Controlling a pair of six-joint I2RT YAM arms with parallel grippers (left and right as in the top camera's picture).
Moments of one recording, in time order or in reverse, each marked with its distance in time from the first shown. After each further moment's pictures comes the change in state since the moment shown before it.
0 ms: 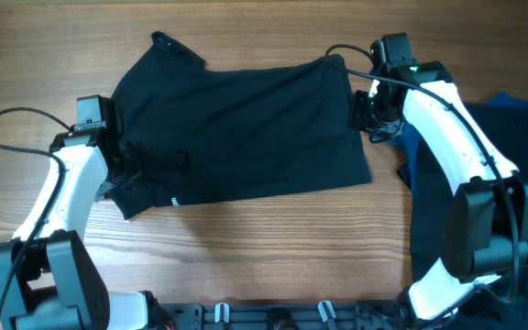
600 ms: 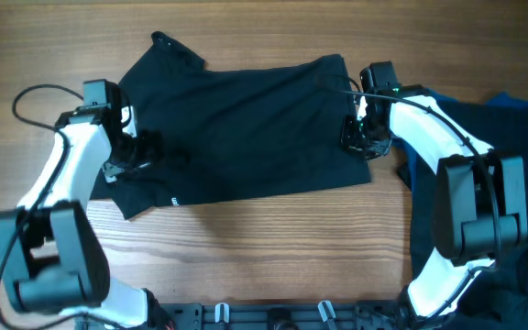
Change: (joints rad) left arm -0.027 0.133 0.132 -0.042 0.226 0.225; right arm 0.004 0.092 -0.177 0.204 -0.096 -0.053
